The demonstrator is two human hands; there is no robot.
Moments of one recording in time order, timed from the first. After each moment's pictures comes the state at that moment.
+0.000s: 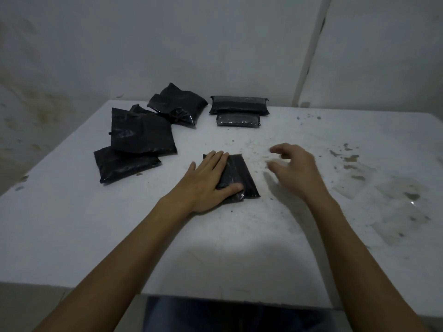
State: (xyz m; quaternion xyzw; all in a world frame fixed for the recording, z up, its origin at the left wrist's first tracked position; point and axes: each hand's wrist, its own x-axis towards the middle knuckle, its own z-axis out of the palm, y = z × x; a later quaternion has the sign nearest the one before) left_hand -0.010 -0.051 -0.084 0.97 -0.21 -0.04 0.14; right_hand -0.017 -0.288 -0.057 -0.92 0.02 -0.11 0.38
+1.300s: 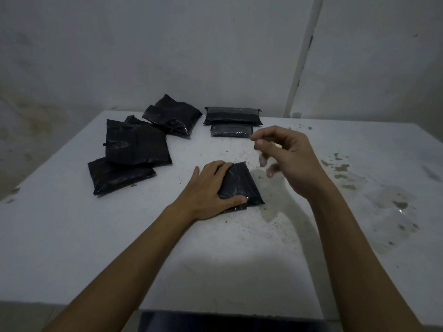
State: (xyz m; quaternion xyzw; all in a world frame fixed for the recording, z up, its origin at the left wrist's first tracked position) left_hand 0.006 -0.066 -0.095 0.95 -0.25 0.04 0.20; right_hand -0.025 -0.279 0.004 -0.75 -0.14 -0.08 0.64
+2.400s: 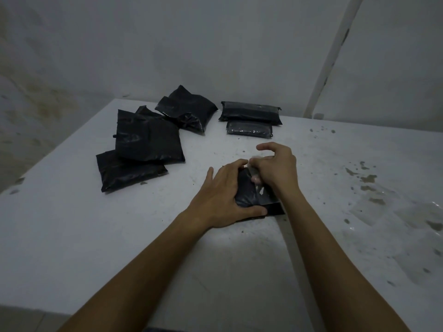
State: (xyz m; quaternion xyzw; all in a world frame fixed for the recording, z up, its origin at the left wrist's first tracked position) left_hand 0.004 -0.067 -0.099 0.93 -0.22 0.04 0.29; right_hand 0.044 -0.220 -0.053 -0.82 0.10 -0.08 0.56
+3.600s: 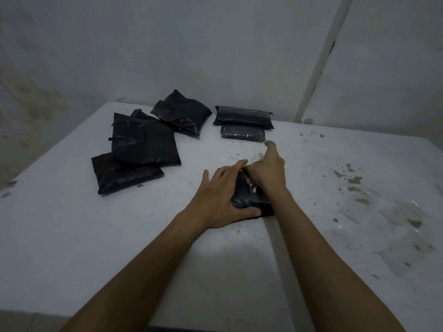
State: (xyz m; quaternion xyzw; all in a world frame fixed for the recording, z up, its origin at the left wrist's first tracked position) left_hand 0.007 -0.066 -0.100 0.92 -0.24 0.04 0.29; right_hand 0.040 -0.205 -0.049 -0.87 0.13 -0.08 0.47
